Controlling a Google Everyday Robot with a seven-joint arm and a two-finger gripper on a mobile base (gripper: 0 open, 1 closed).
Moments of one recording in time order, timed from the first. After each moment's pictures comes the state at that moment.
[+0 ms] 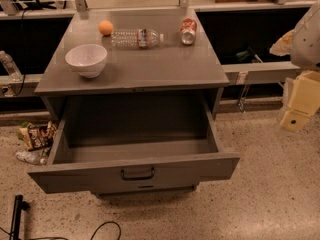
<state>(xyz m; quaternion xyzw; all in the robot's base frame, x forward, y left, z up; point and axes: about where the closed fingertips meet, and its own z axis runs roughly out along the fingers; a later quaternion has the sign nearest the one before) 0.438 -0.217 0.976 -0.60 0.78 -0.03 0.16</state>
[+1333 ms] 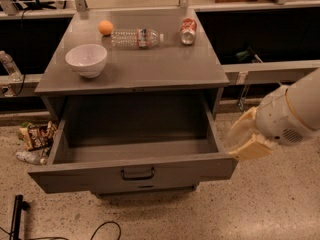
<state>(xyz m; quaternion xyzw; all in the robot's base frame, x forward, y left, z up) 0.412 -0.166 0.859 -0.59 0.77 0.10 0.23</state>
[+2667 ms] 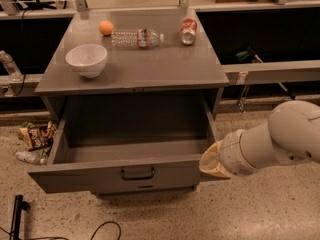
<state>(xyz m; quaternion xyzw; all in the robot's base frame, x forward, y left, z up) 0.432 -0.126 0.735 -0.64 0.71 0.08 0.28</state>
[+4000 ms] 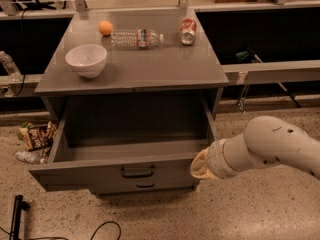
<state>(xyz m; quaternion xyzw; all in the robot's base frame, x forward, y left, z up) 0.460 -0.112 0.666 -0.71 0.64 0.07 0.28</state>
